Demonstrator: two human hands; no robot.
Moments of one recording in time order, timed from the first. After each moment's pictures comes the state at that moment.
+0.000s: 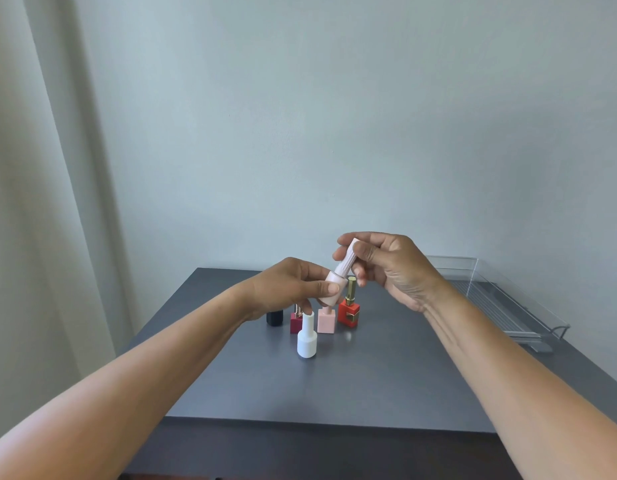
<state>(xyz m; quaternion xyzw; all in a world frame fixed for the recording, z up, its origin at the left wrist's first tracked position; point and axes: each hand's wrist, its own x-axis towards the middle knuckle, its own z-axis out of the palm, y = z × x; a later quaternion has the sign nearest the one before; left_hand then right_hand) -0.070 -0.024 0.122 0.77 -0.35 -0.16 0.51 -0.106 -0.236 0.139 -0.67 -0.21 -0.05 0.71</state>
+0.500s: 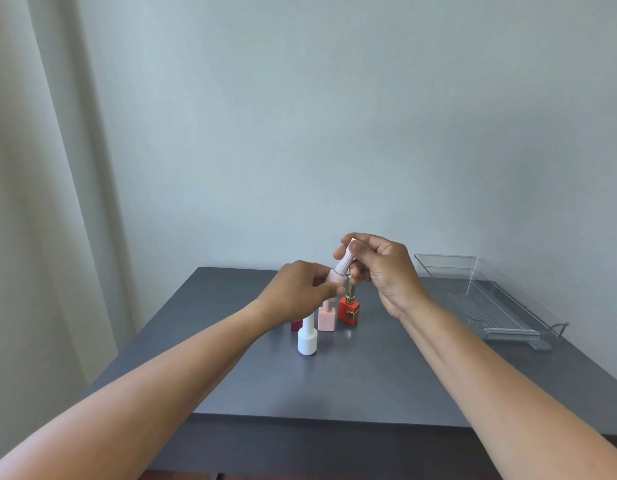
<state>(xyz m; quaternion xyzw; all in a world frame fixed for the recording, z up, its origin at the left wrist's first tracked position) -0.080 -0.046 0.109 0.86 -0.27 0.02 0.43 -0.105 -0.214 0.125 -0.68 -0.12 -0.18 0.70</state>
